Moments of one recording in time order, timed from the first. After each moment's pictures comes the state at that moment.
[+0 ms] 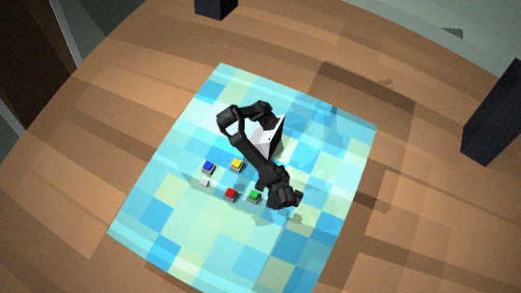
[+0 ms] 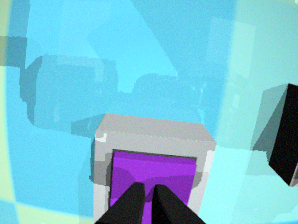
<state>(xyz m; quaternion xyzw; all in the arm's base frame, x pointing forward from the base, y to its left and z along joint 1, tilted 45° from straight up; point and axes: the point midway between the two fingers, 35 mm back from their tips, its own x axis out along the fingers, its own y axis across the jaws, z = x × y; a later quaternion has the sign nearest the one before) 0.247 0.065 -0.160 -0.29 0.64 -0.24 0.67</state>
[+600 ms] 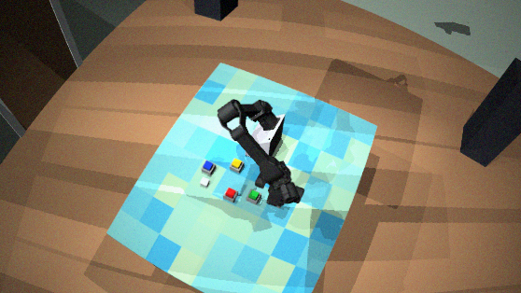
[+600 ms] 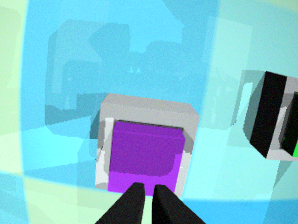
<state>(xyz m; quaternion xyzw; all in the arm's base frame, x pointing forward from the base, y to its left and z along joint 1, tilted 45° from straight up) 0.241 0.080 -0.142 -0.29 0.64 -0.24 0.67</state>
